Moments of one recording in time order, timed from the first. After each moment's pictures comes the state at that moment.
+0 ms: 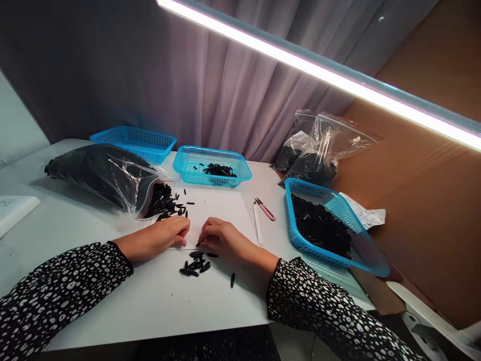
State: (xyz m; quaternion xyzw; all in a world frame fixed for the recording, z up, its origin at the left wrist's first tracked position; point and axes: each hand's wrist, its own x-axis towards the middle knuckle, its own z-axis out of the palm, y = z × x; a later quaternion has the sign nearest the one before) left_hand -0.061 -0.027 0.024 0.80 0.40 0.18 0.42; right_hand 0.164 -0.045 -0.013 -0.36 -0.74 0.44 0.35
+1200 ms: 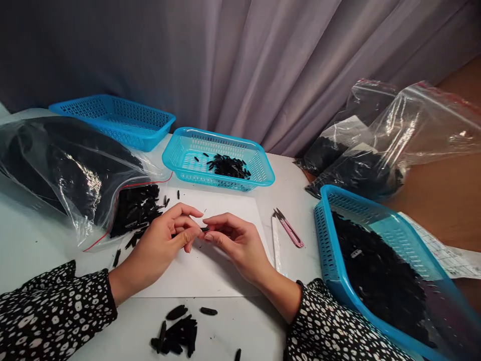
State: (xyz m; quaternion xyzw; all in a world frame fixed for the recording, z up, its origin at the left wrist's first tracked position) left_hand -0.008 0.005 0.000 0.60 0.47 0.37 0.53; right_hand 0.170 0.002 -0.032 -0.37 -0.53 0.58 0.50
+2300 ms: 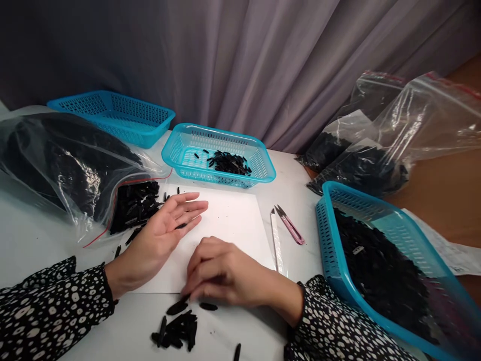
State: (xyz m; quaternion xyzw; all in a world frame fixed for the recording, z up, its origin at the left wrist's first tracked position) left_hand -0.012 0.002 -0.007 0.51 0.36 0.45 0.64; right_hand 0.177 -0.009 -0.017 -0.17 -0.83 0.43 0.30
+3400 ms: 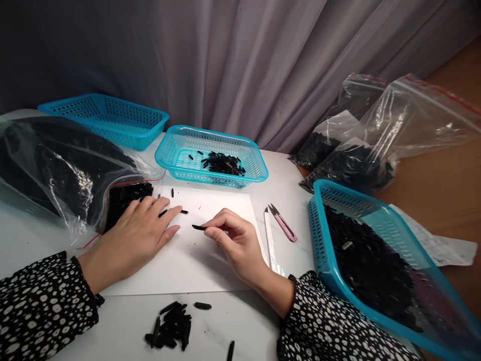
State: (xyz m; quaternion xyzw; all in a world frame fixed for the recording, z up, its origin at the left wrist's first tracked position) left_hand -0.047 0.017 -0.010 0.88 0.45 0.12 -0.04; right_hand 0.174 -0.004 -0.022 -0.40 -0.61 0.44 0.52
